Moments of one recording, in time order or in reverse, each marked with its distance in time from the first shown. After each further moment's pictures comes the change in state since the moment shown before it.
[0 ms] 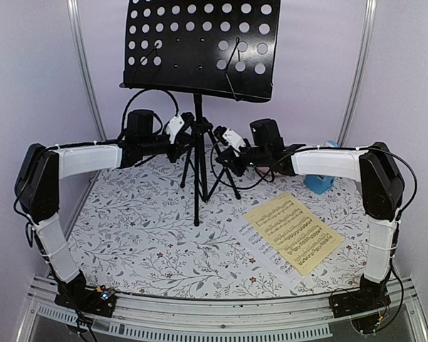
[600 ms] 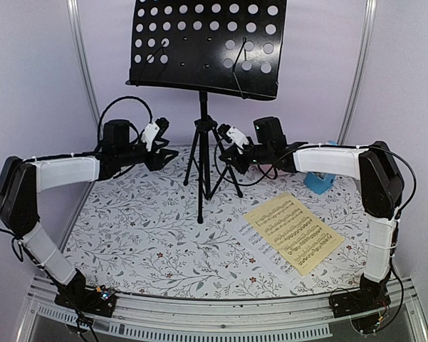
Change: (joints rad) left arm 0.085 -0.179 -0.236 0.037 -0.024 -0.088; right arm -0.034 0.017 0.023 -0.014 -0.034 -0.001
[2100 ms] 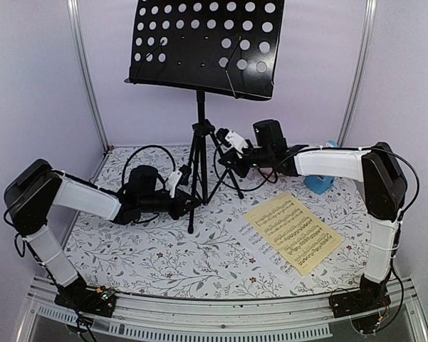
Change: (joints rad) left arm -0.274 0.069 -0.347 0.306 -0.031 -0.500; right arm 0.013 -0.024 -0.043 0.016 0.014 -0.032
